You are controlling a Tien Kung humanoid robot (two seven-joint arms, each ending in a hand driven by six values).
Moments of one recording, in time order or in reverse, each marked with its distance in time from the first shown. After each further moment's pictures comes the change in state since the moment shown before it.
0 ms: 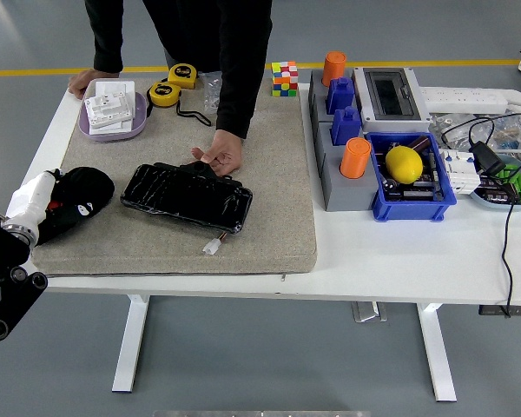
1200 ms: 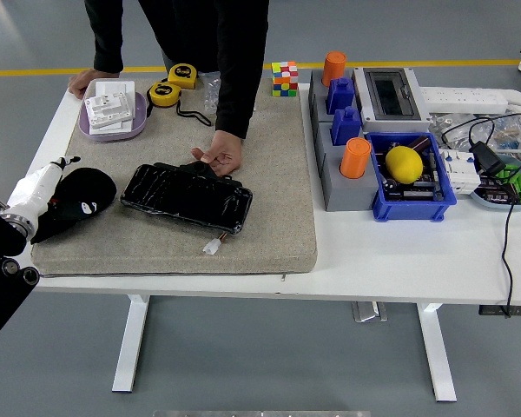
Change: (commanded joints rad) left arm 0.003 0.043 -0.012 -0.093 0.067 -0.115 0.010; right arm 0.005 0.002 -0.004 -0.002 0.007 0.002 0.004
